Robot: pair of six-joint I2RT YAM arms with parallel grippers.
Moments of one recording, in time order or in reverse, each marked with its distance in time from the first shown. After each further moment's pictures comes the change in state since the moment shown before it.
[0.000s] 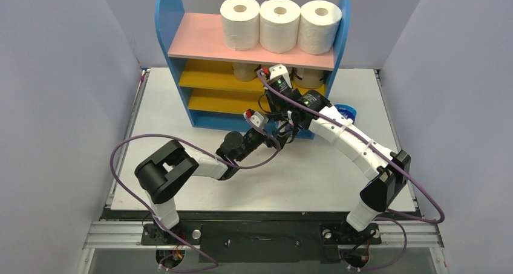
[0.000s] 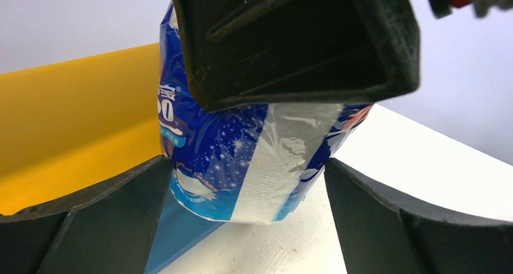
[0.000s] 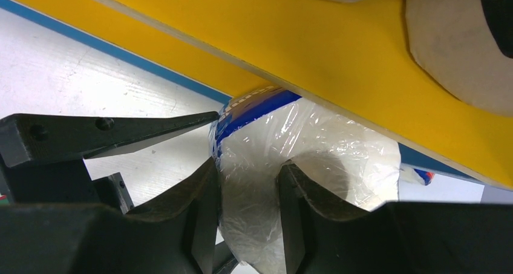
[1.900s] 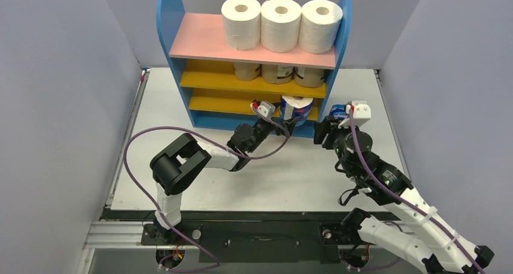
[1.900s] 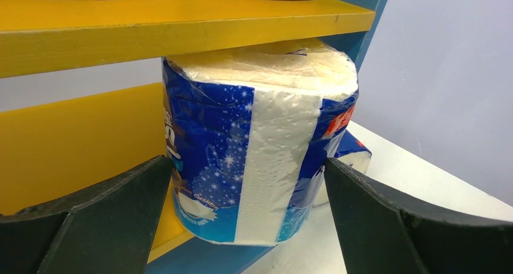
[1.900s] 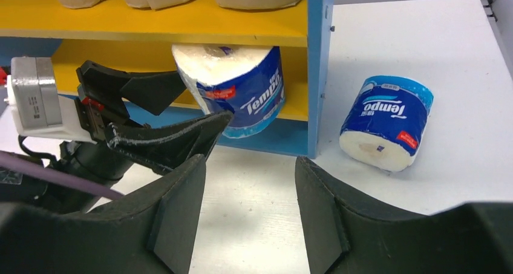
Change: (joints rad) left arm -0.002 0.143 0.192 0.027 -0.095 0.000; right arm -0.024 -0.878 -0.743 0.448 0.085 0.096
